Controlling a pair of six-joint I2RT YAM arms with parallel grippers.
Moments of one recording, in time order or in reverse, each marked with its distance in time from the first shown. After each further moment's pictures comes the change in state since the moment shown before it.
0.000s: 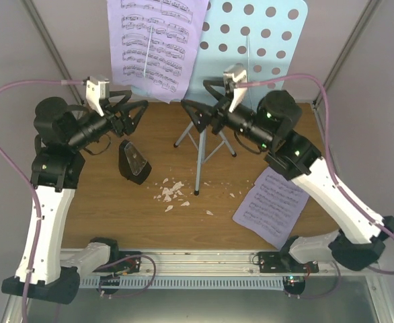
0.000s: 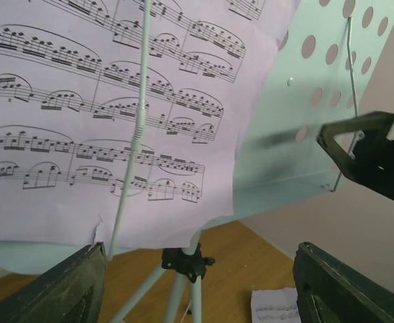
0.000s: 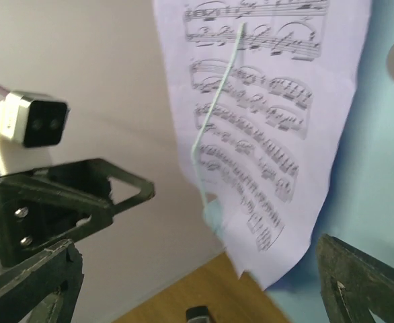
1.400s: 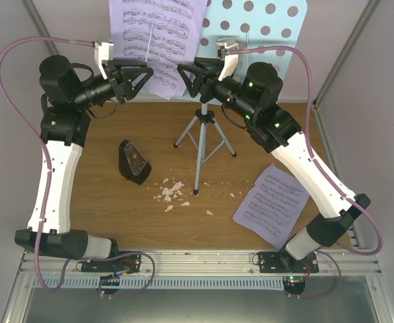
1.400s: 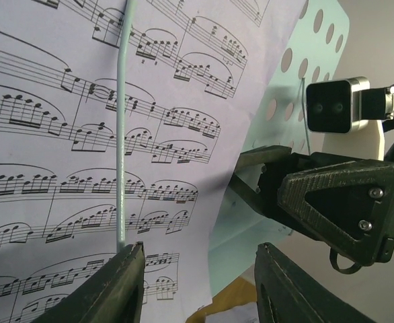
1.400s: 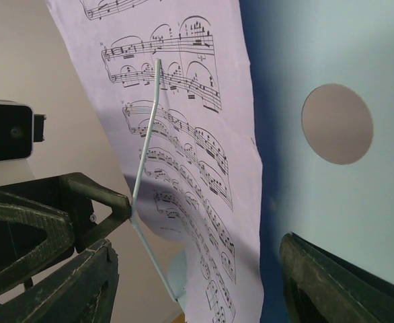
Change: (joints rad) left arm 0.060 0.338 0.309 0.158 0.302 -0.172; right arm -0.112 0.305 0.333 -0.005 0.008 0.155
